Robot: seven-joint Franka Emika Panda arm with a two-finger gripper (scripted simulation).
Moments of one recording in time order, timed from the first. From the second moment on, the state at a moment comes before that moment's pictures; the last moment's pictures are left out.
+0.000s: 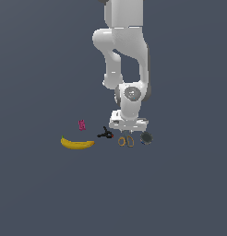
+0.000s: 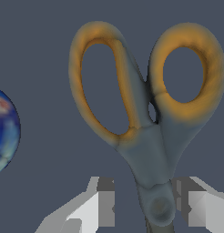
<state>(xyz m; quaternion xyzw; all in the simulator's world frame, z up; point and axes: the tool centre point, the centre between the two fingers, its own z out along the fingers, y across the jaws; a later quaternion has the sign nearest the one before) -0.073 0.076 0.010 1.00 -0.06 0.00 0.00</state>
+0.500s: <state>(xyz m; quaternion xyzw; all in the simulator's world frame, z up) -0.073 0.076 0.011 1.00 -0.06 0.00 0.00</state>
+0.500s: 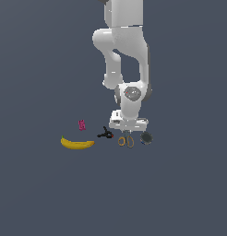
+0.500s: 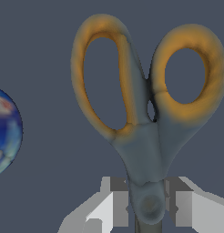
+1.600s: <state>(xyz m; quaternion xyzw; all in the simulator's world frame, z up) -0.030 0.111 0.144 1.00 -0.06 0.00 0.00</state>
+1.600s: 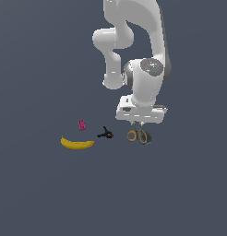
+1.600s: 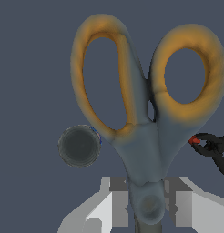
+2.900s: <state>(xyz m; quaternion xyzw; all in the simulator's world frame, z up) 0.047 0.170 0.367 1.00 -0.06 0.00 0.00</state>
